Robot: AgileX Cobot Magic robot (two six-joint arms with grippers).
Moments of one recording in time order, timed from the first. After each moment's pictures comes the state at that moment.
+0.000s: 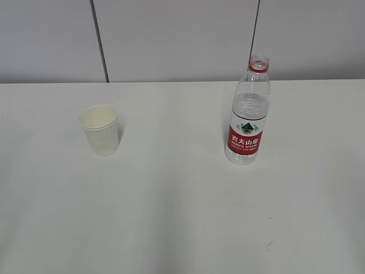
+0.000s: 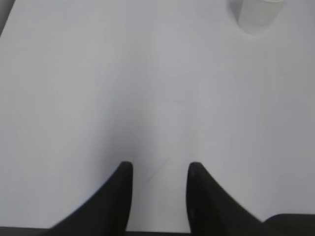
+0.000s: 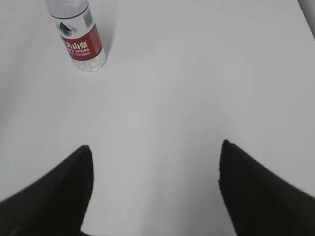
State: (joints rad) left arm -0.03 0.29 -0.54 0.11 1.07 -0.15; right arm 0.07 0.18 -0.58 -0.06 1.06 0.06
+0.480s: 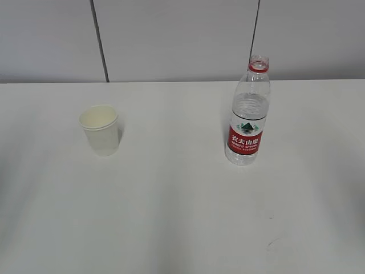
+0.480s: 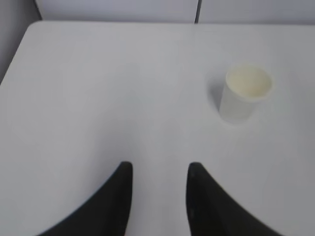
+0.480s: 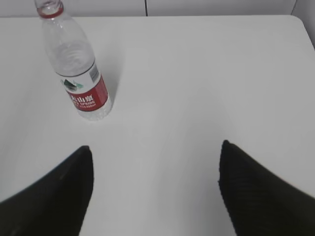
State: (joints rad) left arm -0.04 0.62 -0.60 0.10 0.59 -0.15; right arm 0.07 0.54 -0.64 -0.06 0.73 0.07
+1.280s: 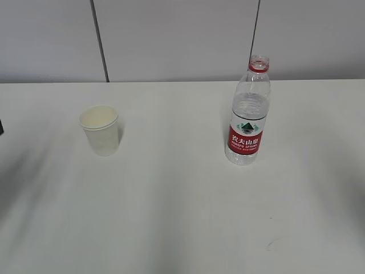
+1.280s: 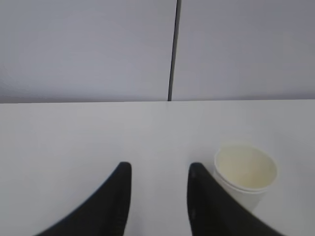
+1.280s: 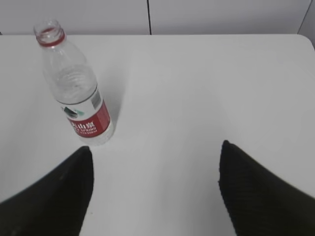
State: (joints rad) left arm -0.07 1.18 -0.33 0.09 -0.56 -0.15; right arm 0.07 0.68 -0.64 -0.07 0.57 0.08
